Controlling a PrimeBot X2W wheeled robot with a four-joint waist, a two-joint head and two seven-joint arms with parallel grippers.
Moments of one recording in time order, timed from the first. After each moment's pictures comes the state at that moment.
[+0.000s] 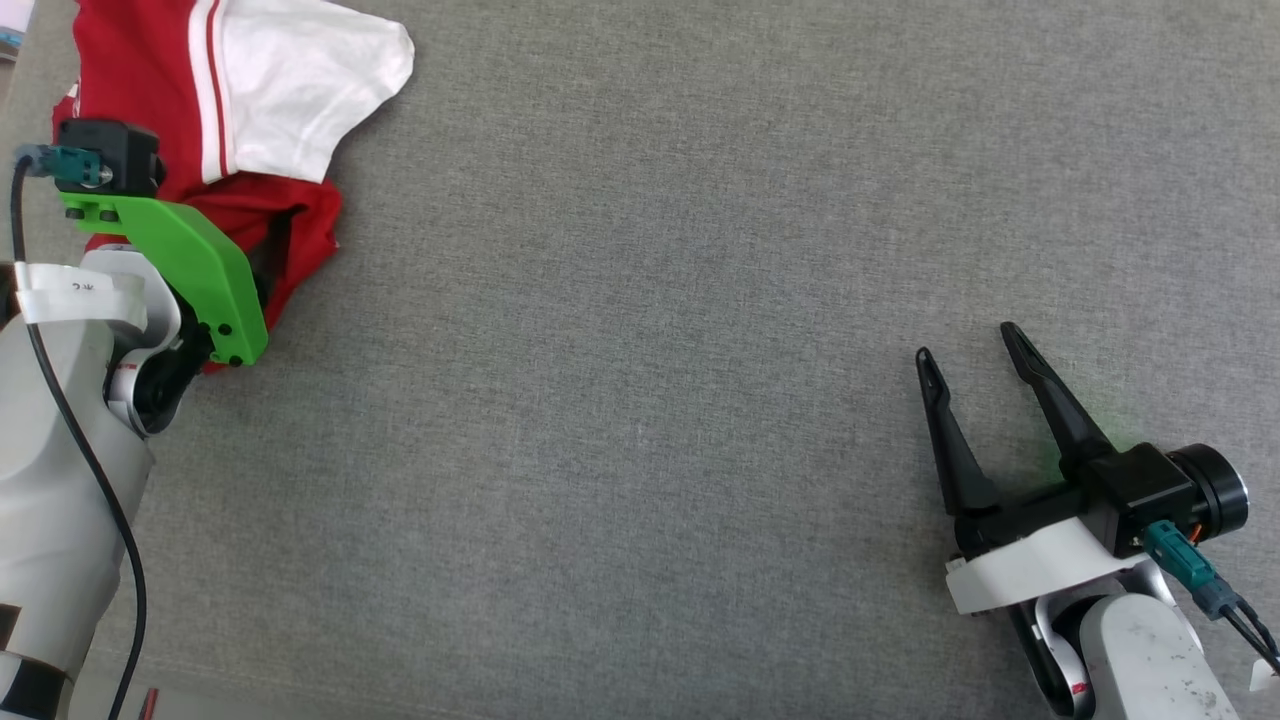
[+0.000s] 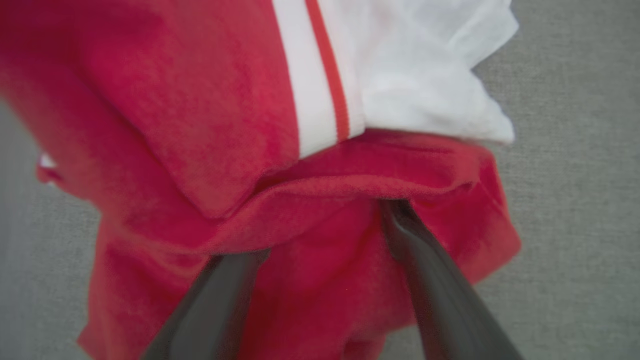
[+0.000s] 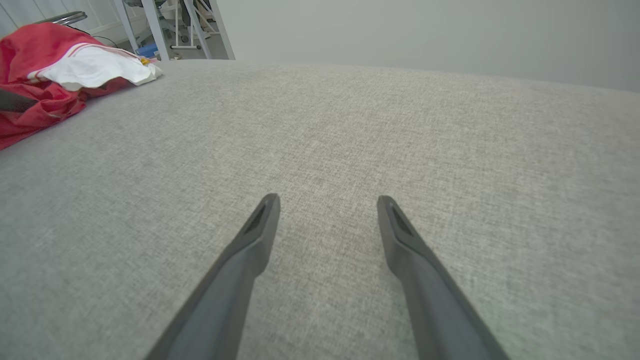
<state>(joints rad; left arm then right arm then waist) -0.83 0.55 -0.48 0.69 -0.75 -0.13 0.26 -0.13 -0.10 0.15 0.00 0.06 0.13 -0.26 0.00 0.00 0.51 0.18</state>
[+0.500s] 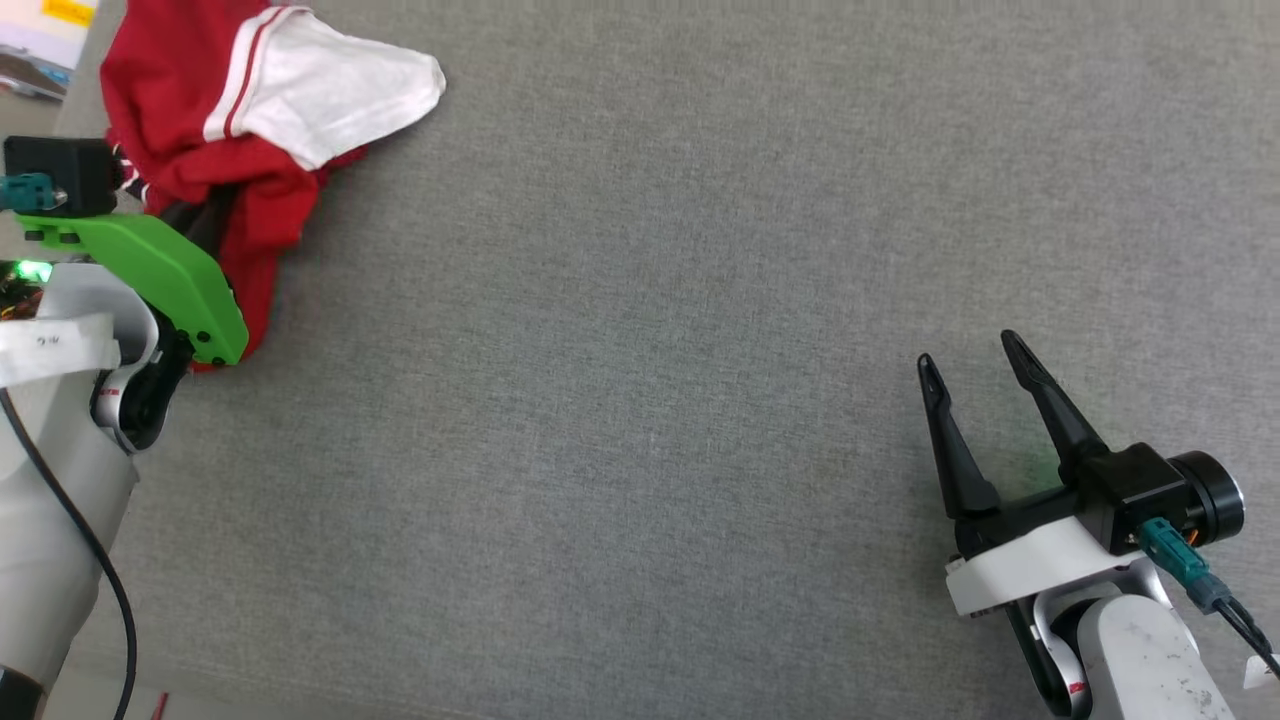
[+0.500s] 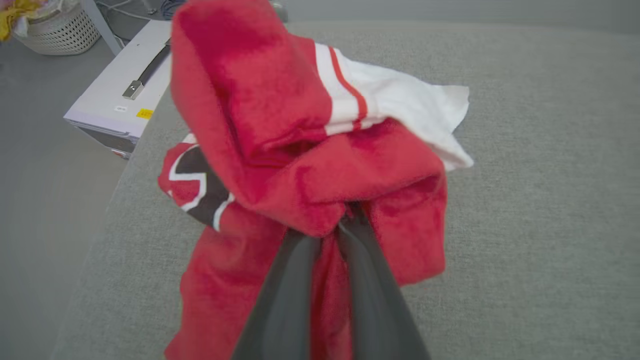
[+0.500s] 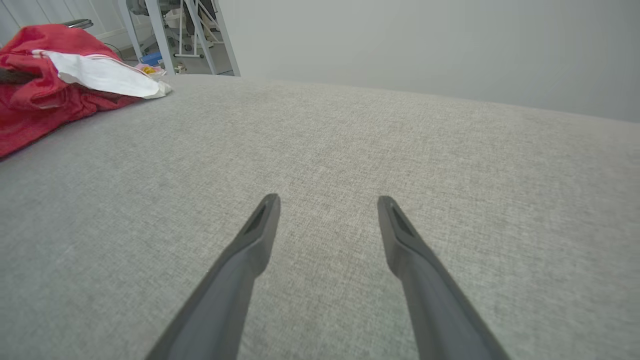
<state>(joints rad) -0.84 0.59 -0.59 0.72 -0.85 -0.13 -0.01 -0.14 -0.09 0.13 0.04 0.06 0.13 -0.26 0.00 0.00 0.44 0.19</state>
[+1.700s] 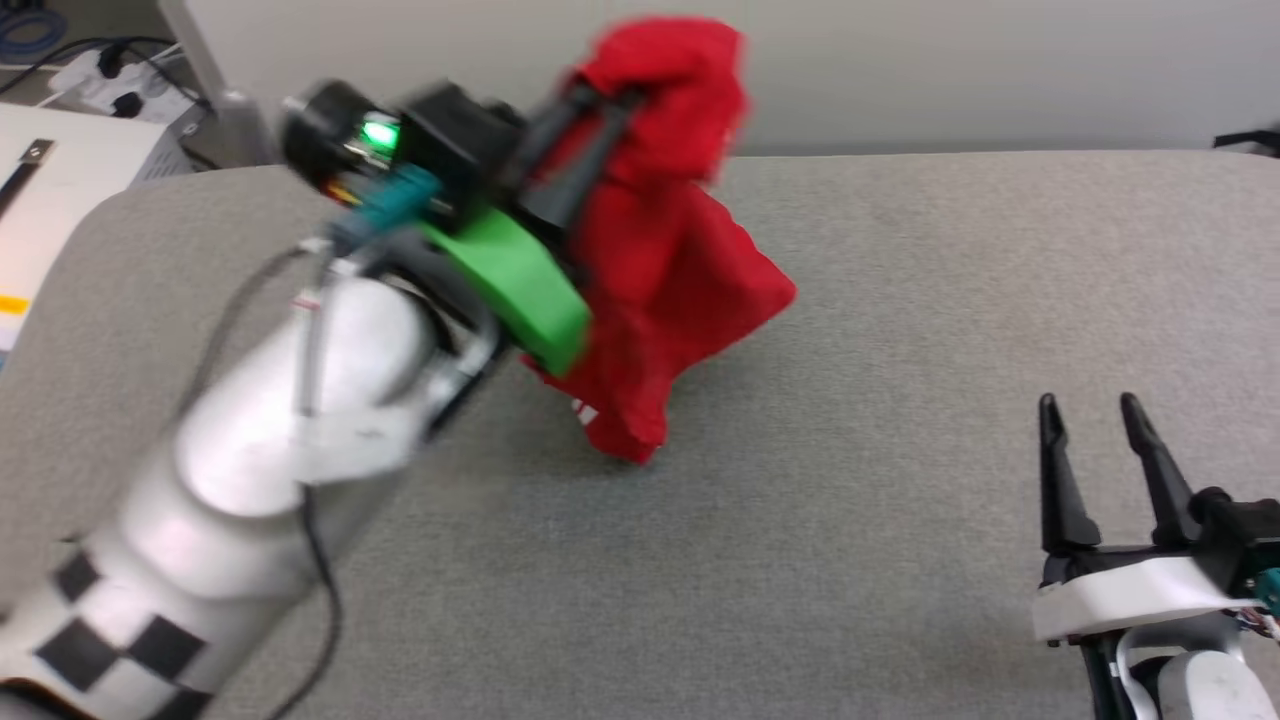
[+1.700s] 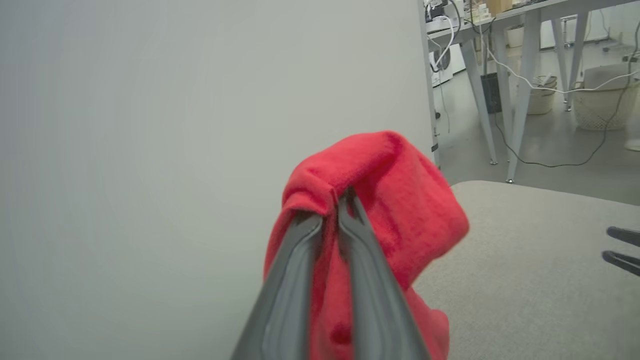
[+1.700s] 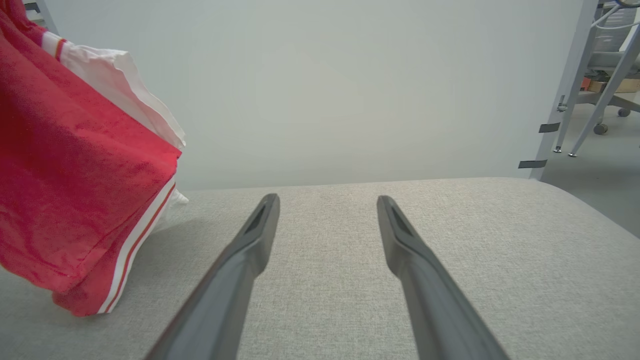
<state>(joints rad) -0.92 0.48 -0.82 0.14 -0.63 -0.03 -0.10 -0.04 -0.05 -0.06 0.05 0.16 0.13 -0.26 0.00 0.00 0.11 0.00</state>
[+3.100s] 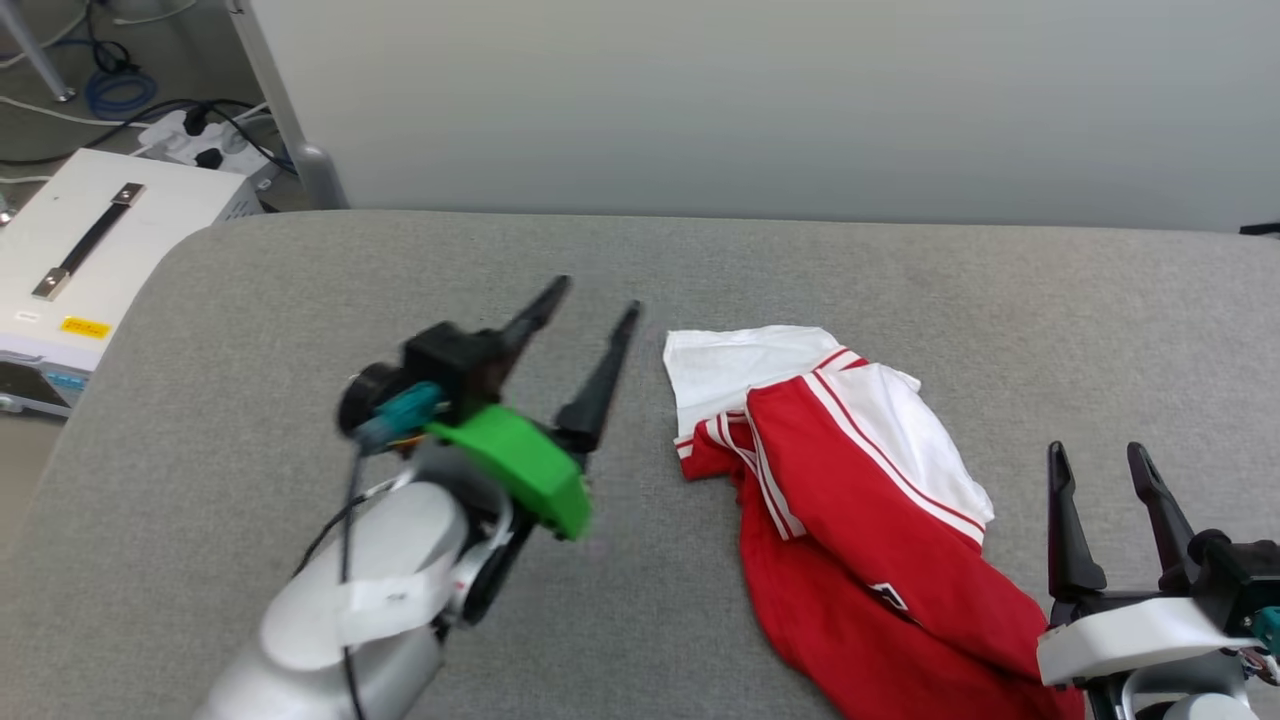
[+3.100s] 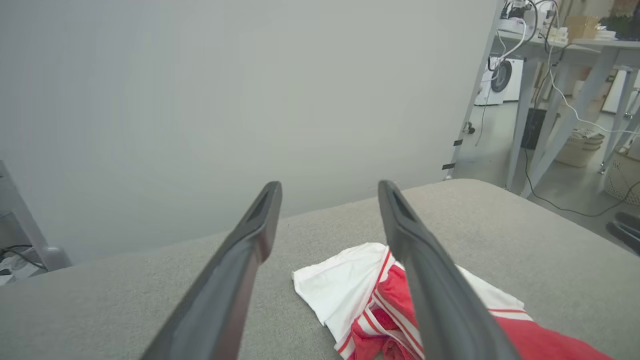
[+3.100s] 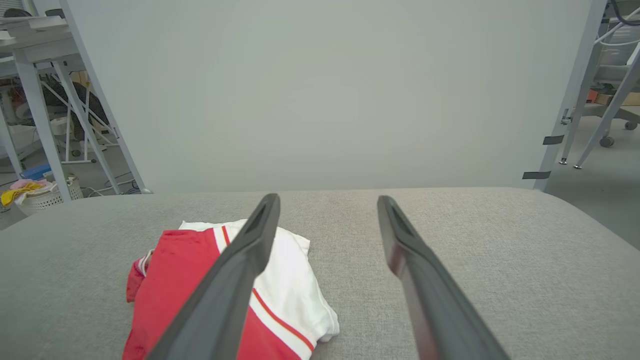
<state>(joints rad) -0.58 0.34 -0.78 0.30 -0.72 0.03 -0.26 0.02 -0.05 -0.10 0.06 0.14 0.13 -0.26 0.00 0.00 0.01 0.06</state>
